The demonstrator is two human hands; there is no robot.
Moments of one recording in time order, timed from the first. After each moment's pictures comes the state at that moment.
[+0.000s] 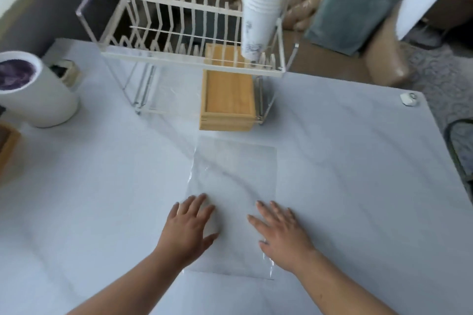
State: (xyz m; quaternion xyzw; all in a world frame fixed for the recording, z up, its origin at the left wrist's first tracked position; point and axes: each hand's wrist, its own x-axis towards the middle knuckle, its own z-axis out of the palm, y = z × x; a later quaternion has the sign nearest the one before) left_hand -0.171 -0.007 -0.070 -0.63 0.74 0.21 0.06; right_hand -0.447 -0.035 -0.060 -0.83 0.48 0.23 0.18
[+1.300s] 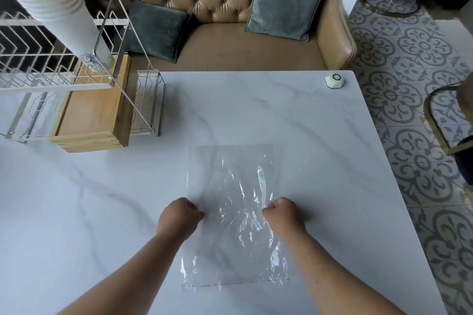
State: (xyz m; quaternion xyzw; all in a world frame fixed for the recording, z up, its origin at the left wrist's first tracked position) left_hand -0.474 -0.126 -0.059 -0.80 0.44 0.41 0.01; right_hand -0.728 -0.129 -0.061 -0.40 0.80 -0.07 0.45
